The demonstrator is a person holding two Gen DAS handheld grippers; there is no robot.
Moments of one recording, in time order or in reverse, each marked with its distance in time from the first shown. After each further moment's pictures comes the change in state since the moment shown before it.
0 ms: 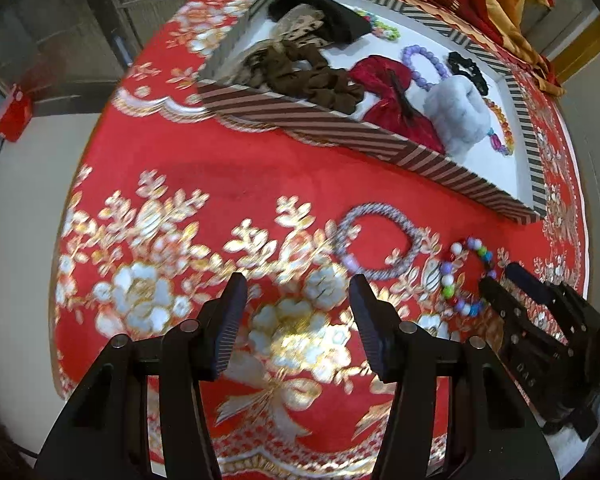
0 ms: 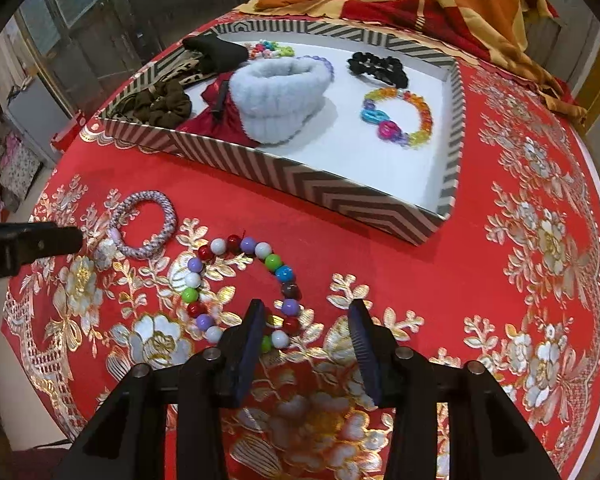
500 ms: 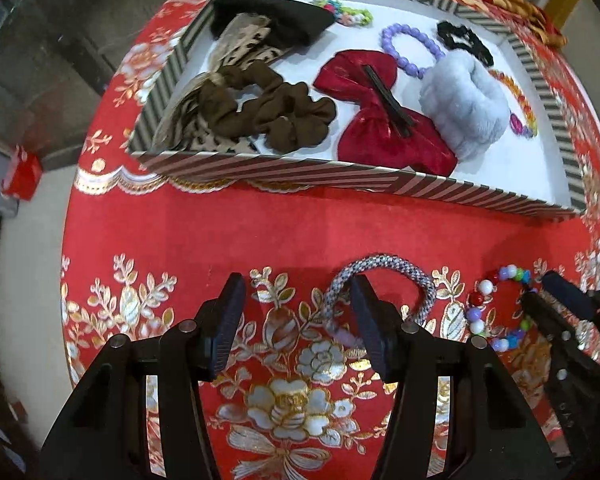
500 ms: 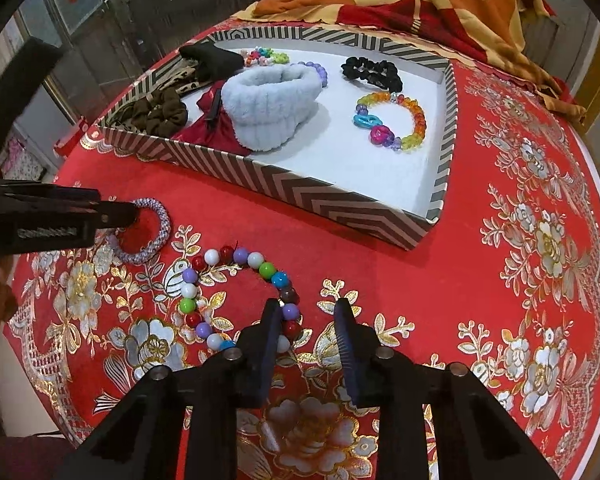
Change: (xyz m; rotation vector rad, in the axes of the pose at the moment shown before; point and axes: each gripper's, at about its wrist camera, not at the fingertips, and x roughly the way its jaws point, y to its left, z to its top) left arm 0.036 -0.036 0.035 0.192 -0.018 0.124; right arm -0.001 -0.004 0.002 -0.001 -0.025 0.013
